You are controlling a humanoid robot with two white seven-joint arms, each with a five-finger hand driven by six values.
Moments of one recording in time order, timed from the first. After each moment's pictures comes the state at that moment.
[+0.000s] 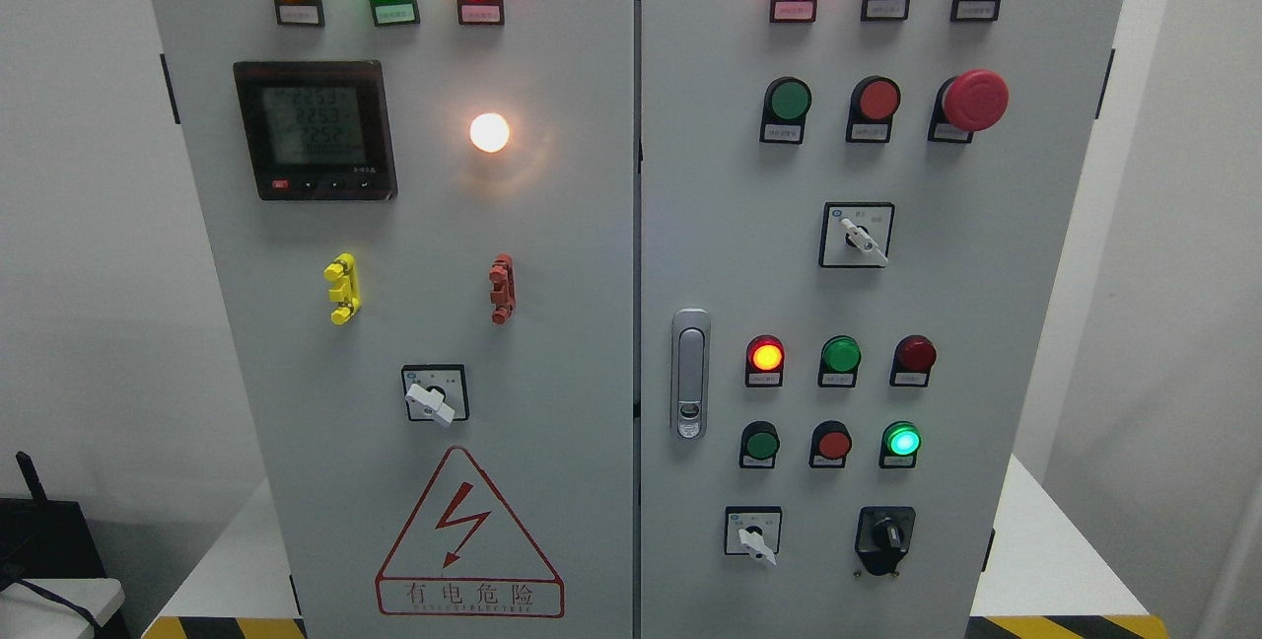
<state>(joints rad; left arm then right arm) 0.00 -0.09 0.08 0.06 0.00 -0.16 0.05 0.31 -0.04 0.03 -1.80 0.10 -0.41 -0.08</state>
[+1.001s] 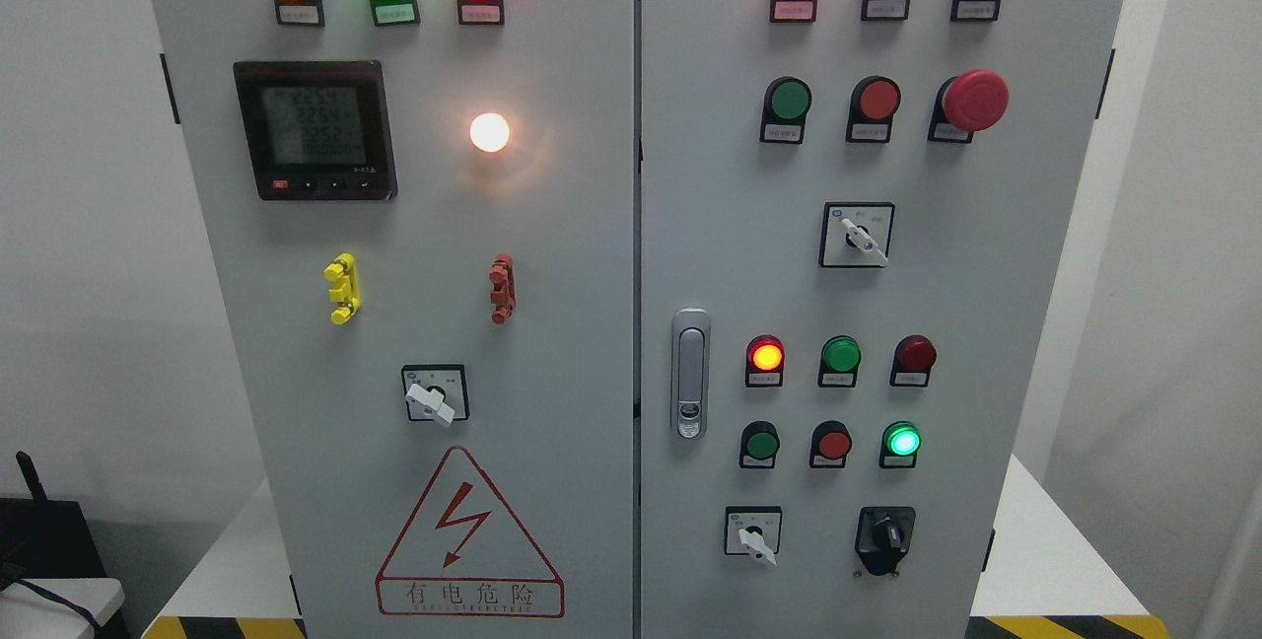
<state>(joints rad) 0.00 -0.09 0.08 0.06 0.00 -0.16 0.05 0.31 -0.05 0.04 -1.81 0.09 -0.41 -0.08</state>
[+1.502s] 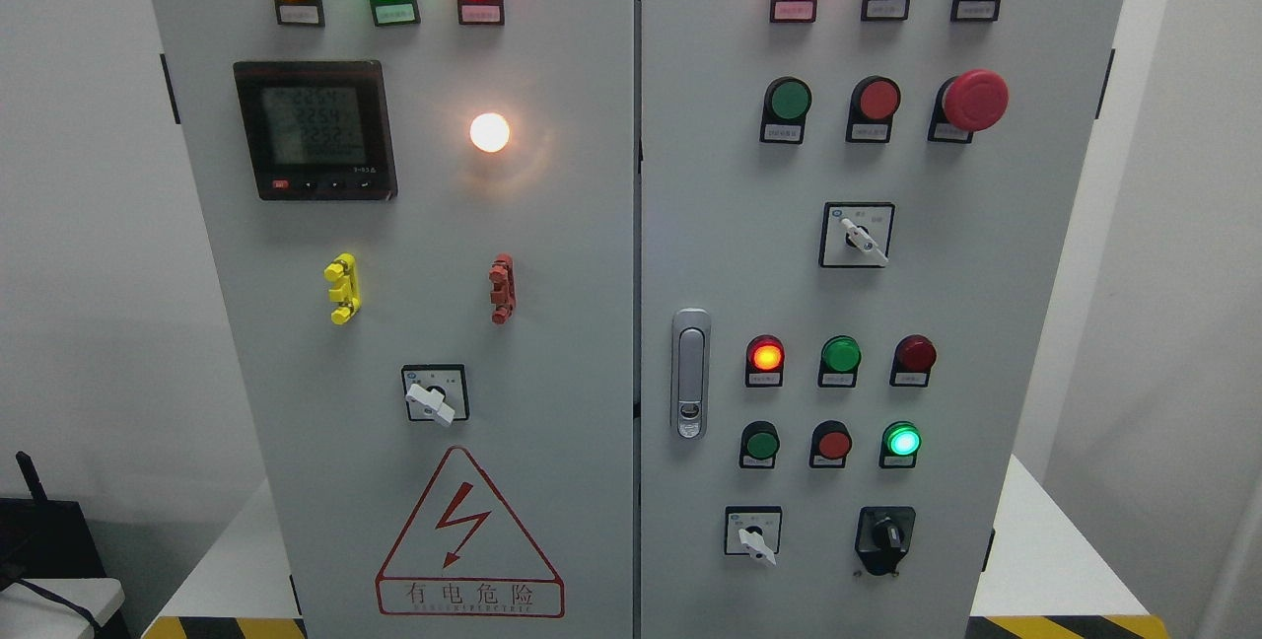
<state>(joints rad) 0.00 -0.09 0.08 0.06 0.00 -0.16 0.05 0.31 -0.05 0.04 -1.81 0.09 -0.41 -0.08</state>
